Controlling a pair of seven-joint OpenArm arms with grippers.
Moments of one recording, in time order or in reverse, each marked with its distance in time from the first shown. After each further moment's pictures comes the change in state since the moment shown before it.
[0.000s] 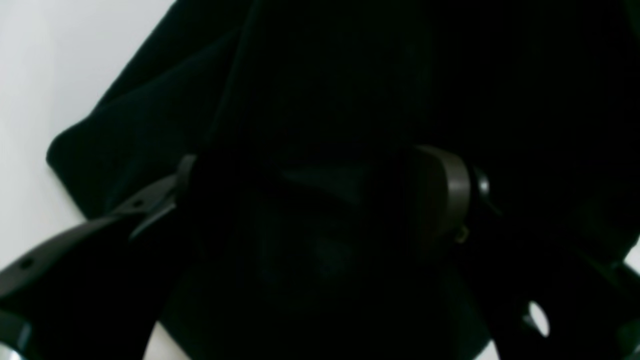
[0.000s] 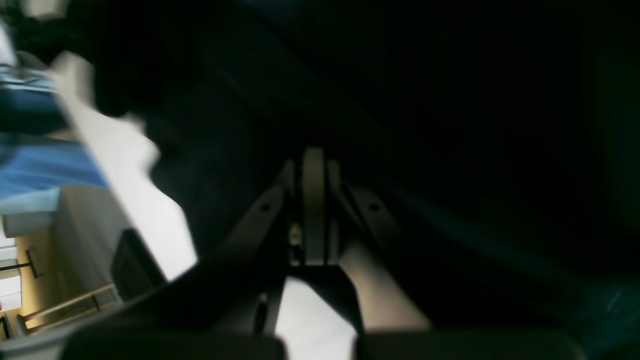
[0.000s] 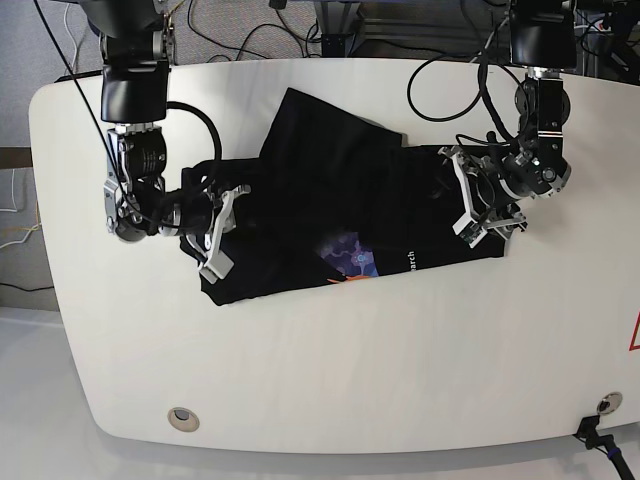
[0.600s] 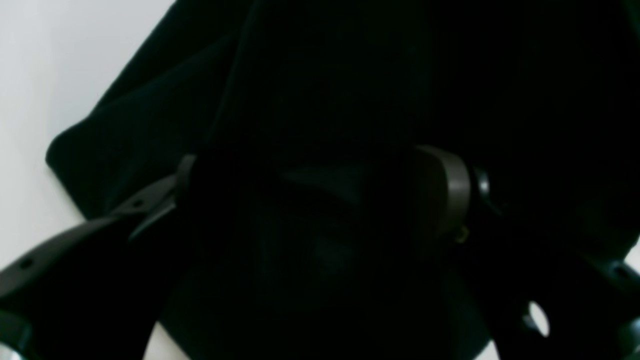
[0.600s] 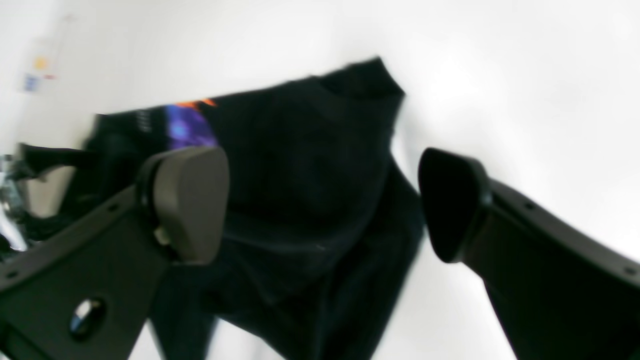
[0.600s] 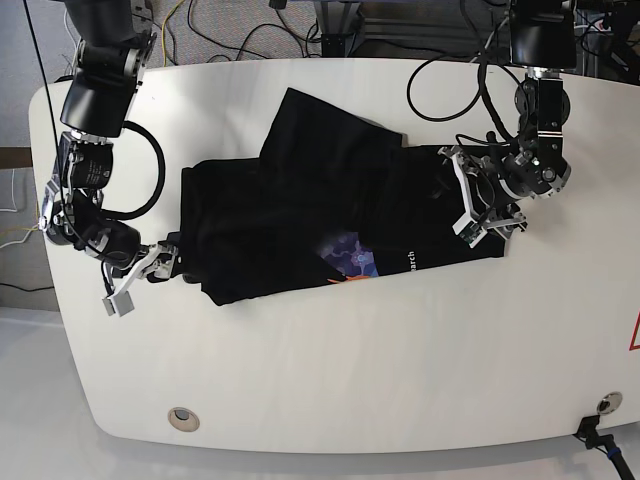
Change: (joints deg) left arm 0.0 0.0 0.0 0.0 0.0 0.0 0.0; right arm 2.9 5.1 15.5 -0.3 -0.4 -7.5 8.7
